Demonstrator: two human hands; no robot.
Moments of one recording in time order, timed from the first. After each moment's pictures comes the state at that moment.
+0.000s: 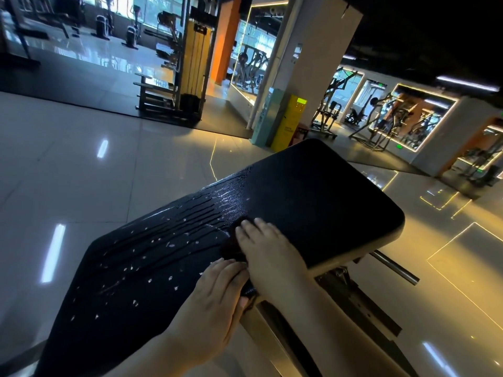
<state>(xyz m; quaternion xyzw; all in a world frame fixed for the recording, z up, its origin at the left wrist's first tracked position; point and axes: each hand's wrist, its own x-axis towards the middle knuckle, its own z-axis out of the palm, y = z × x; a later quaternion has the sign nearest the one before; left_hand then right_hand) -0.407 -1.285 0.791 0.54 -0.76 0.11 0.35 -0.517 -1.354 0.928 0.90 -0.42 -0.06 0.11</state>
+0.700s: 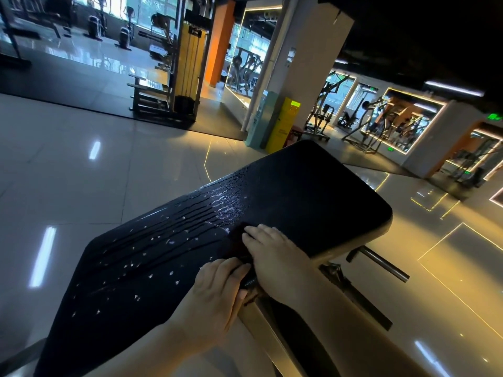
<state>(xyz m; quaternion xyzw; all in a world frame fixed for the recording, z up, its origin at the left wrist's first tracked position) -0.407 -1.285 0.787 0.54 -0.75 0.12 0.37 -0.538 -1.344 0.928 0.91 -0.41 -0.04 0.08</state>
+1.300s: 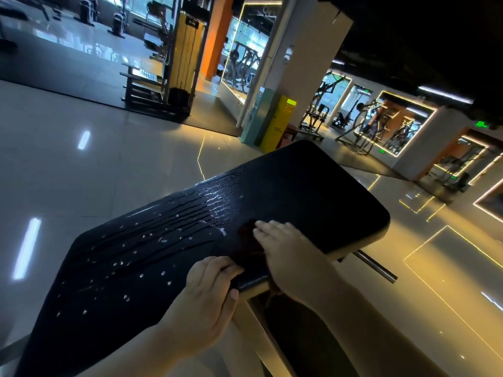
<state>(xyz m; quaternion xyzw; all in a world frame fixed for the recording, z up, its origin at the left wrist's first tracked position) -0.406 -1.283 0.796 0.53 -0.73 -0.01 0.43 -0.564 -1.360 0.937 0.90 -0.41 -0.02 0.13</state>
